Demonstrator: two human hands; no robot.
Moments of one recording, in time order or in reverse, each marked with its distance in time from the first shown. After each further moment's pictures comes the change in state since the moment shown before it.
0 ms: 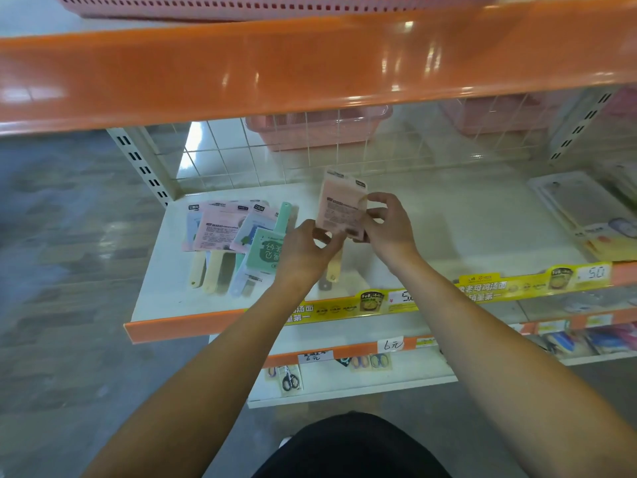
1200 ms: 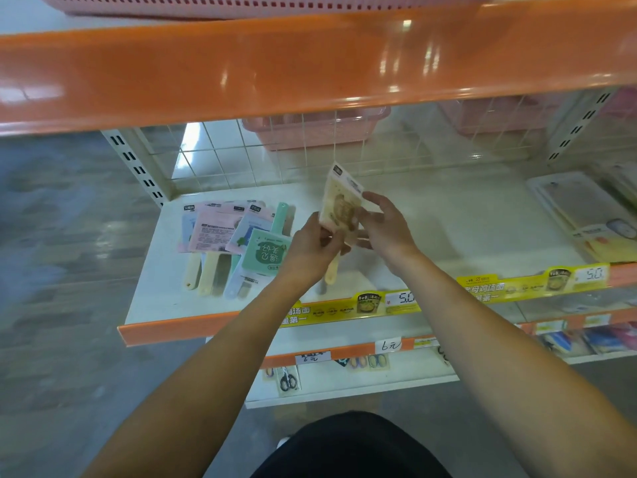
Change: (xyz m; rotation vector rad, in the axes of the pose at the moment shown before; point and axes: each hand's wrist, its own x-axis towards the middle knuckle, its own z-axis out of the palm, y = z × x) left_hand 0.001 0.010 0.006 -0.276 -0.172 0.060; right_hand 0.008 0.000 -0.004 0.024 -0.114 0.116
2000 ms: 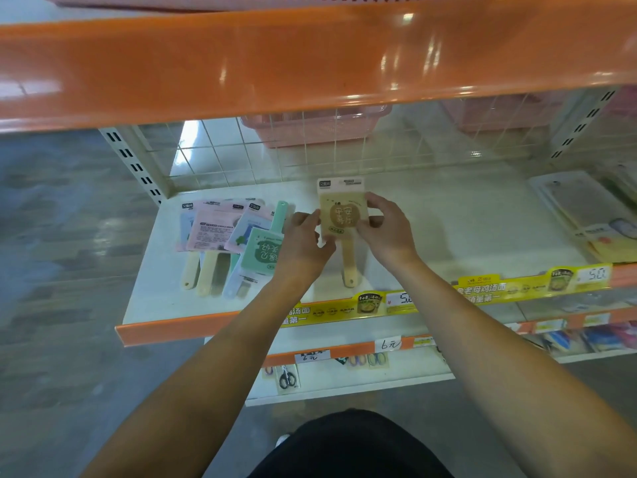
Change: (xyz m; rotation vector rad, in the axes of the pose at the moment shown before) left_hand 0.011 -0.012 -0.005 0.423 0.122 0.068; right_hand 0.003 0.012 0.000 -0.256 0.086 -0.208
